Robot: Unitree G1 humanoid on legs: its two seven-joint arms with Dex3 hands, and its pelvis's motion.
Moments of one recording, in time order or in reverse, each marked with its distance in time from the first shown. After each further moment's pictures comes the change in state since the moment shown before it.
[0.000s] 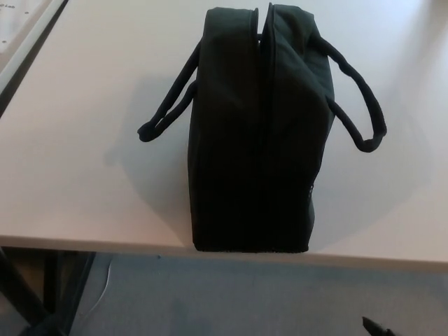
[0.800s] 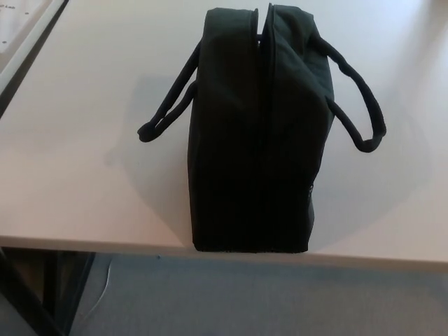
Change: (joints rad) left_arm -0.008 -0.032 -0.066 0.029 -0.112 0.362 -0.205; right_arm -0.010 0.051 -0.080 0.046 0.194 0.287 0.360
